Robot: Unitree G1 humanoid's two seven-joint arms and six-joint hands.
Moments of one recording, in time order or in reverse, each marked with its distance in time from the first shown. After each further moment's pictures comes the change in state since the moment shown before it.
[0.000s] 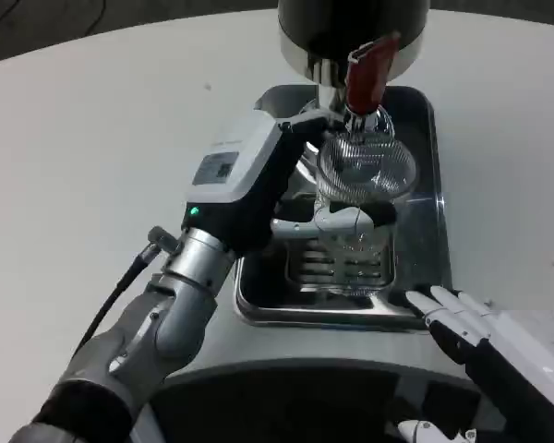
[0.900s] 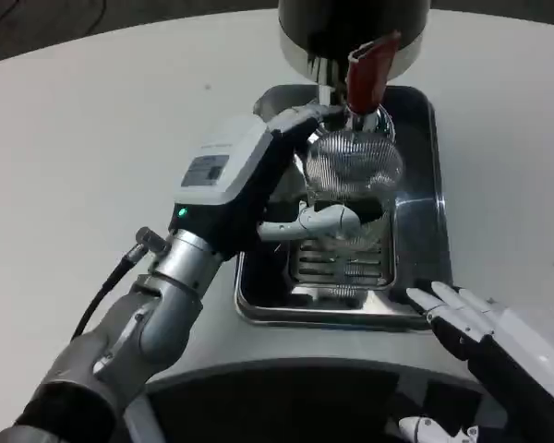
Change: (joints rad) left arm 0.014 0.045 -0.008 -0.016 0.000 0.002 -0.022; right arm -0.002 0.000 -0.014 0.000 0.044 0.000 -0.014
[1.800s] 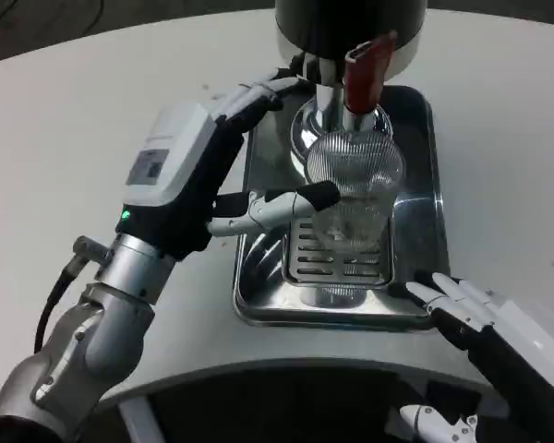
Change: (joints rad) left arm 0.154 0.087 0.119 -0.245 -0.086 -0.060 -0.042; right arm -0.037 -0.004 0.000 0.033 0.016 0.002 -0.023
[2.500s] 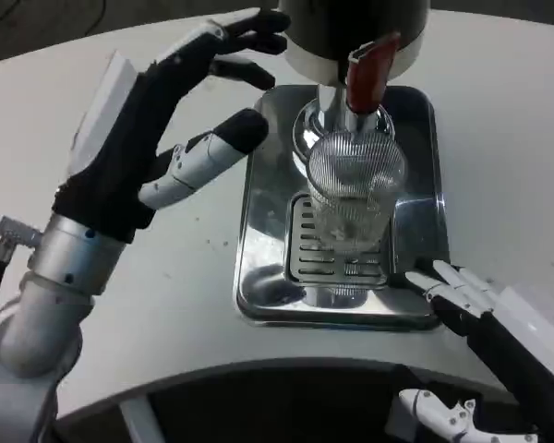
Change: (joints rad) left arm 0.150 0.024 0.167 -0.417 -0.506 0.081 -0.461; right arm -0.046 -0.003 0.009 0.030 0.001 0.018 -0.018
